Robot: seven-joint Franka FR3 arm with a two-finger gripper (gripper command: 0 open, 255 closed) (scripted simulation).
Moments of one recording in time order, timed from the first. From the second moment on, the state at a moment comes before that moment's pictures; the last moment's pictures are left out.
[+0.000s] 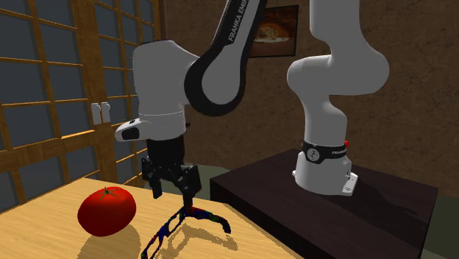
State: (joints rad) arm 0.05 0.20 -0.34 -2.53 0.08 2.69 -0.74
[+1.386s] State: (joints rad) arm -0.03 0.41 -0.24 -2.47 0.21 2.82 -0.87
